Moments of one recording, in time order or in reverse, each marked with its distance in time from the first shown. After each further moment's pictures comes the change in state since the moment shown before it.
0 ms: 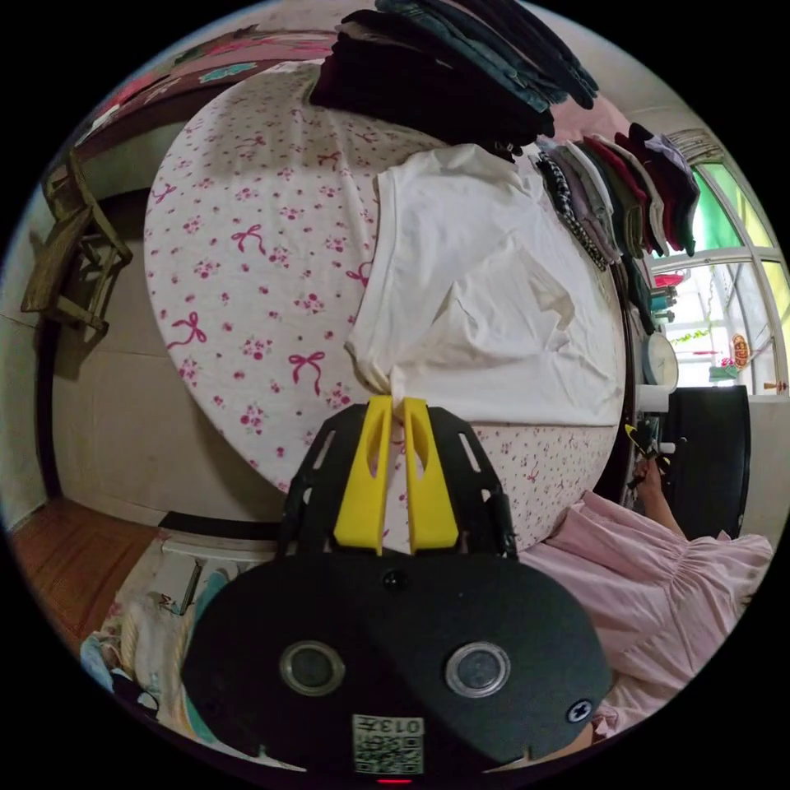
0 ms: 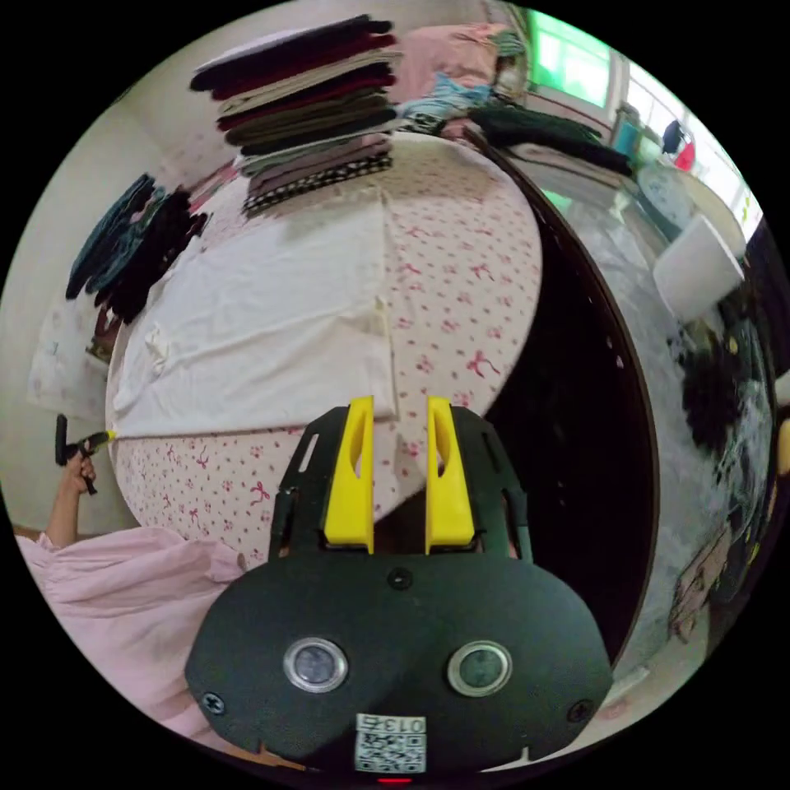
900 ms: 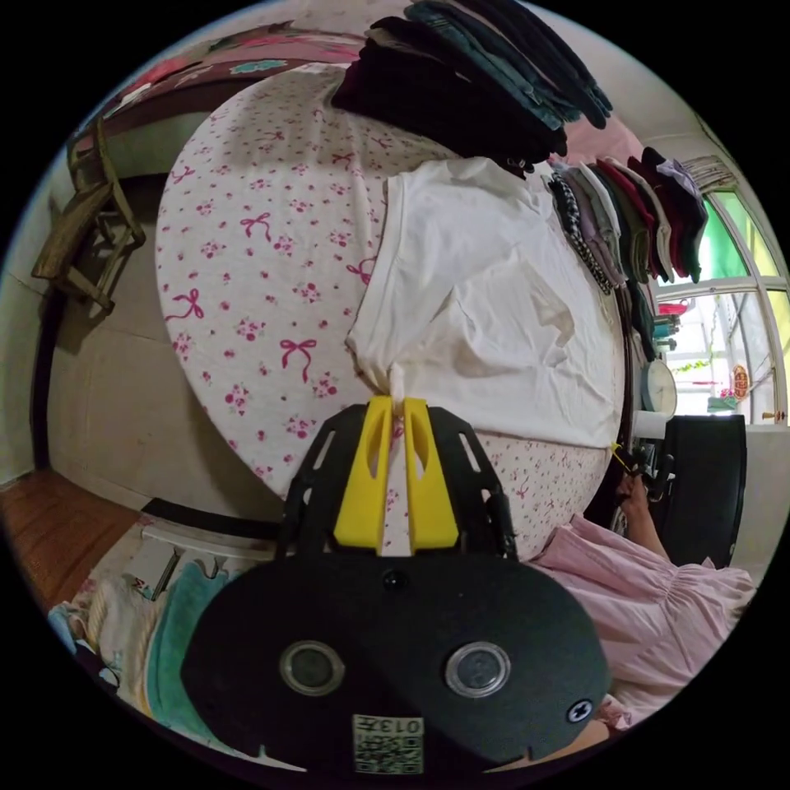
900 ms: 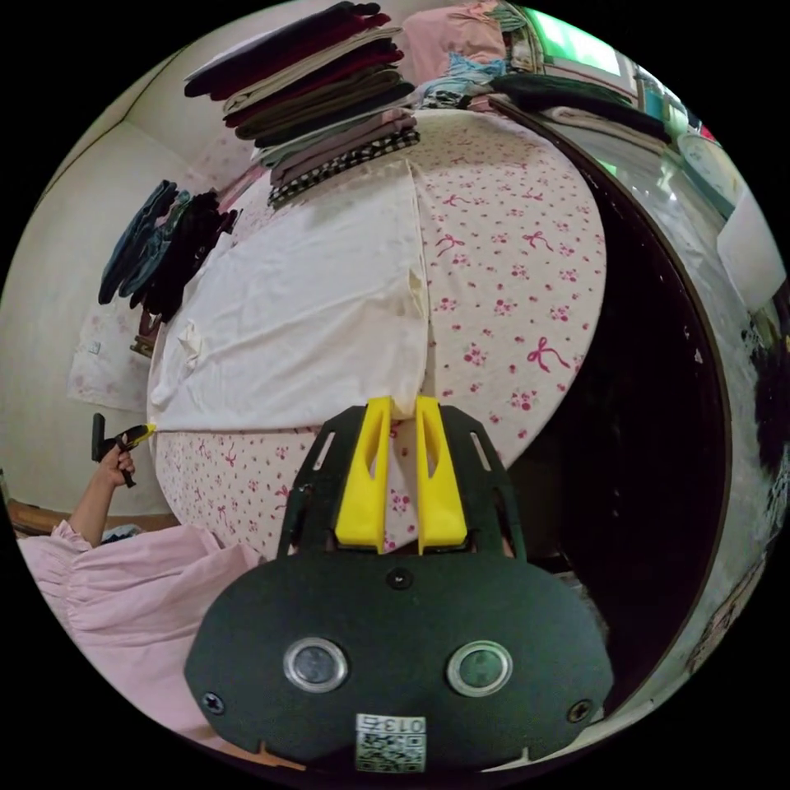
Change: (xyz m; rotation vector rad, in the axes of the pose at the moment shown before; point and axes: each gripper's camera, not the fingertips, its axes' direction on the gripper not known) left arm -0.021 0.020 -0.003 0.050 0.008 -0.082; right arm 0.129 0.003 -0.024 -0.052 -0.195 -0.016
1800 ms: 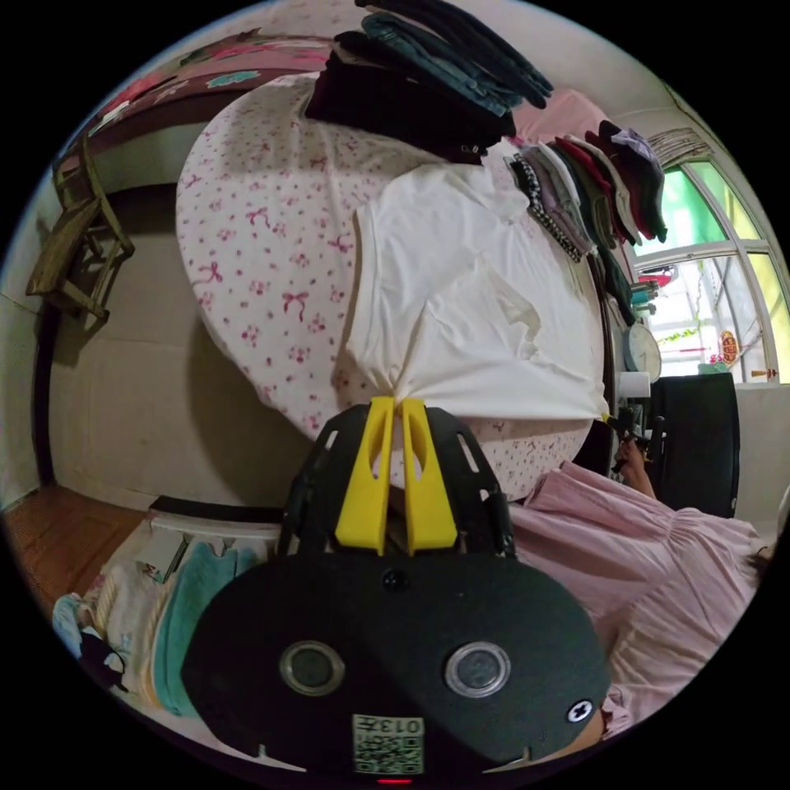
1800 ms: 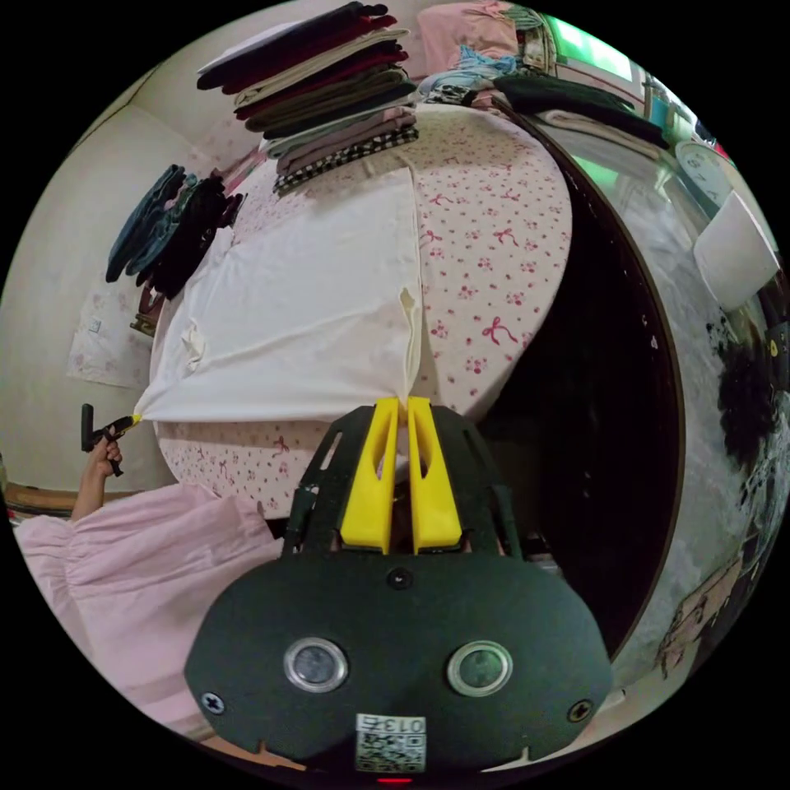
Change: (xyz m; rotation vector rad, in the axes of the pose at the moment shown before) left arm 0.037 0.042 -0.069 -0.027 0.024 0.082; right arm -0.015 0.006 -0.029 -0.065 0.023 -0.039
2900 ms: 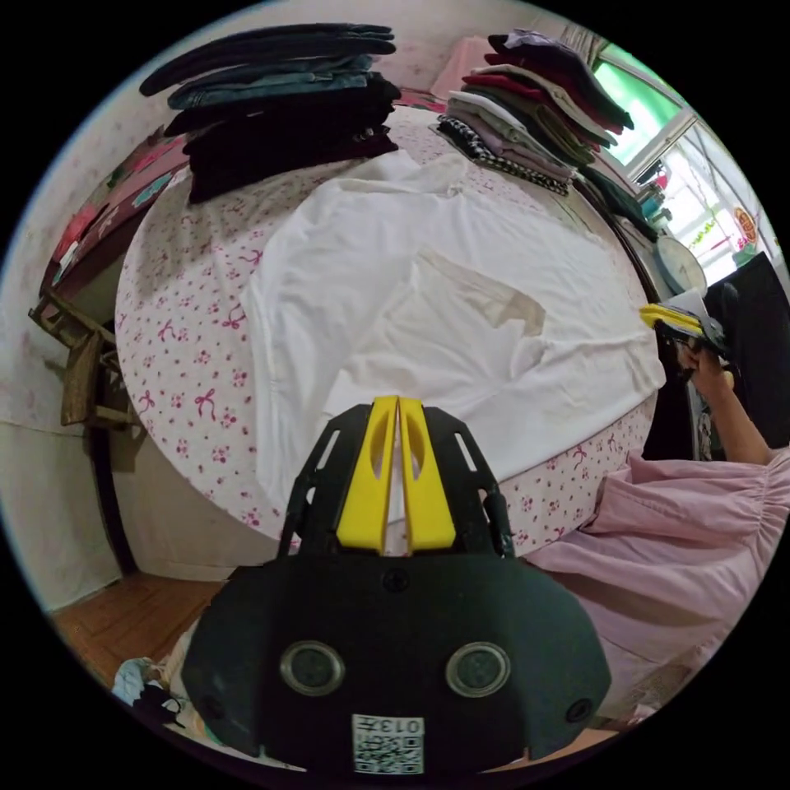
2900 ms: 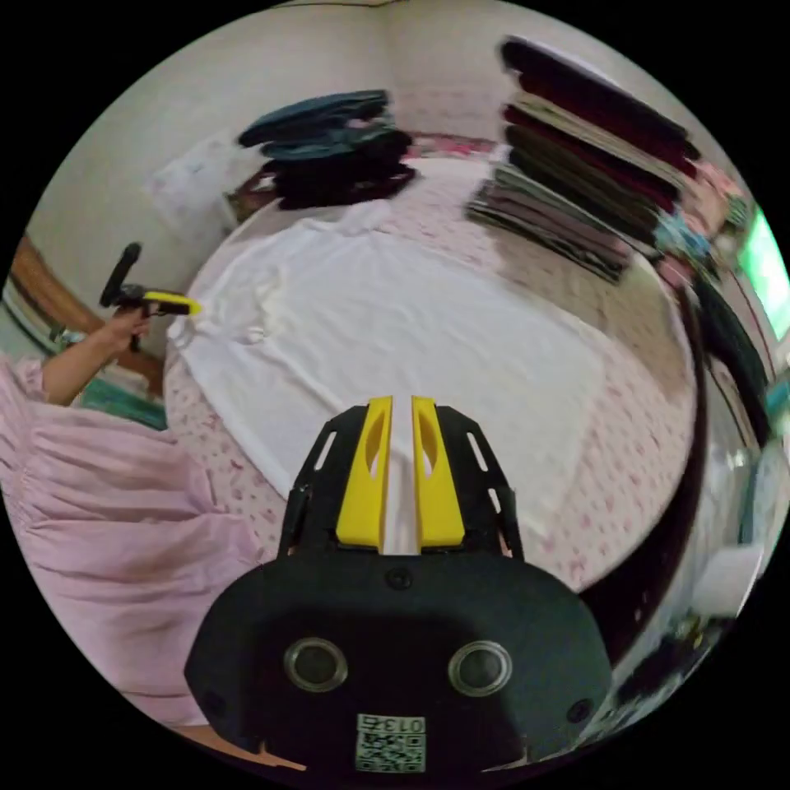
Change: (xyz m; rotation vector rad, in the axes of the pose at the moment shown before) left arm 0.179 -0.018 0.012 0.061 -0.274 0.295; right arm -0.323 -0.073 0.147 0.086 0.031 -0.652
